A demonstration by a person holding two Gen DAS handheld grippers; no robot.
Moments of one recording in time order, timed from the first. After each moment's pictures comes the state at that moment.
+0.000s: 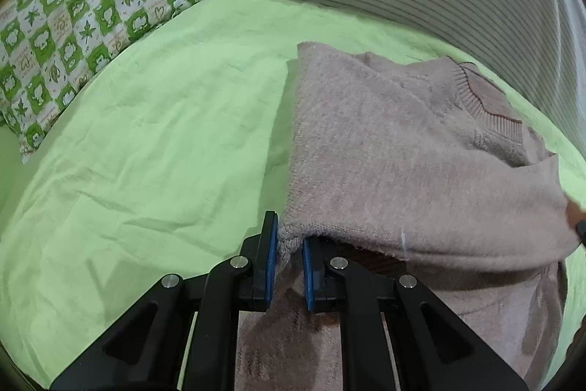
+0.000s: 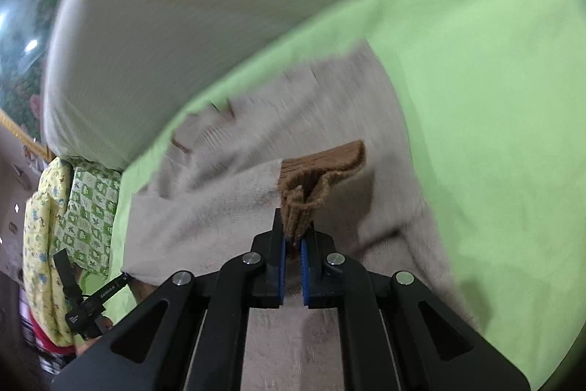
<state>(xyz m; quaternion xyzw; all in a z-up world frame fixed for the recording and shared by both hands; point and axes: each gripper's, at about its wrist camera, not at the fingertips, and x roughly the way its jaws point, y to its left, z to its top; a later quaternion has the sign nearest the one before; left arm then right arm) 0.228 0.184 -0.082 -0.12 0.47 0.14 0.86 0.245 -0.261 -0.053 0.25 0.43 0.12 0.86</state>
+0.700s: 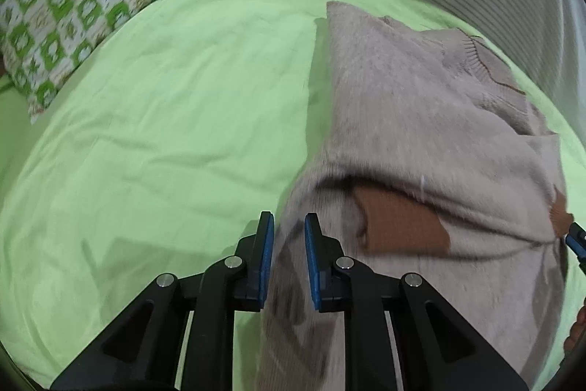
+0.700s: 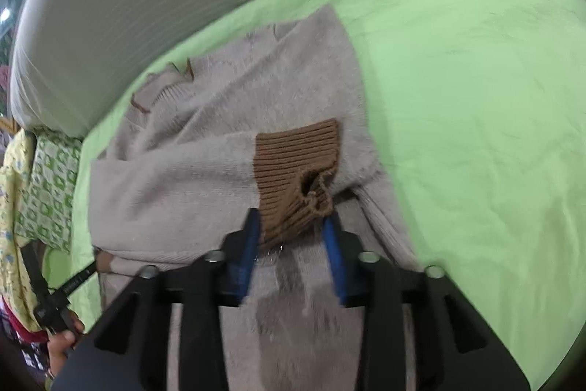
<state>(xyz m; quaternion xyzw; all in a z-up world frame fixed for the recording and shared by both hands) 0.189 0.206 -0.093 -0.14 0.51 0.14 0.84 0.231 -0.265 -0.074 0.20 0.50 0.08 0.84</state>
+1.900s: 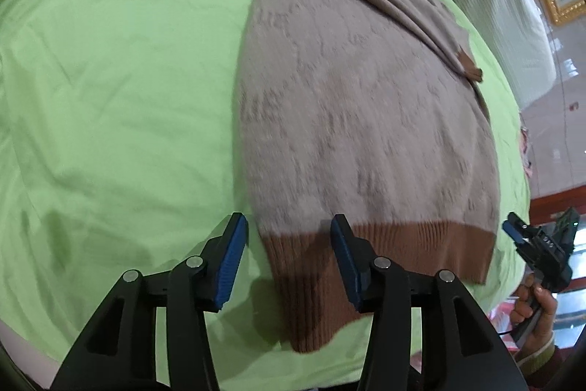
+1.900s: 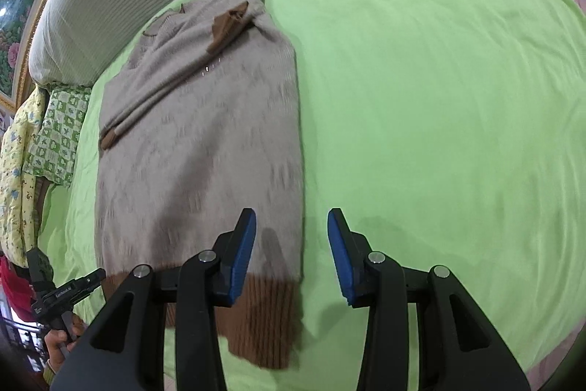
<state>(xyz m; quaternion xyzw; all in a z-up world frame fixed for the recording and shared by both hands) -0.055 0.147 -0.119 -0.26 0.58 -0.01 0.78 -0.007 -0.316 -0.077 0.21 0.53 0.05 0.82</state>
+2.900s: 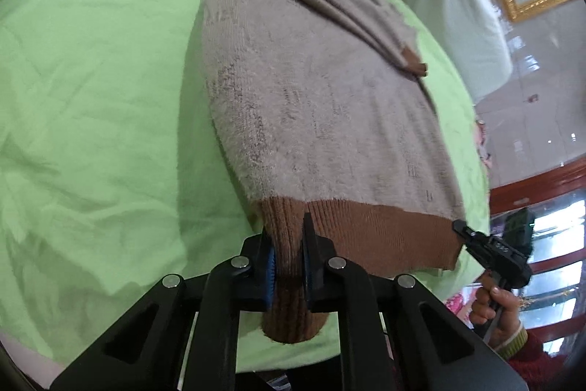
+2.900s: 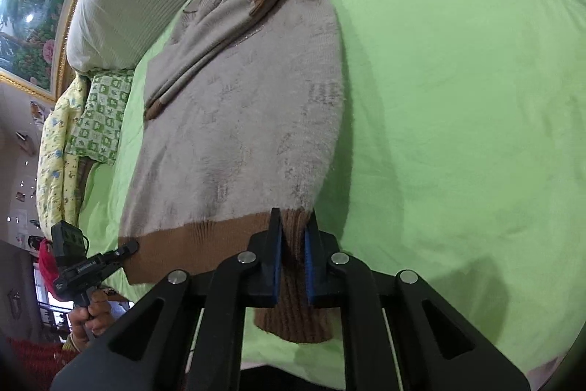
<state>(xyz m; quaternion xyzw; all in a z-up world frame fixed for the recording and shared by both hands) -0.072 0.133 -0.091 -0.29 0.54 -0.09 0.78 -0.046 -0.307 -0.088 0.27 0.54 0.13 0.79</state>
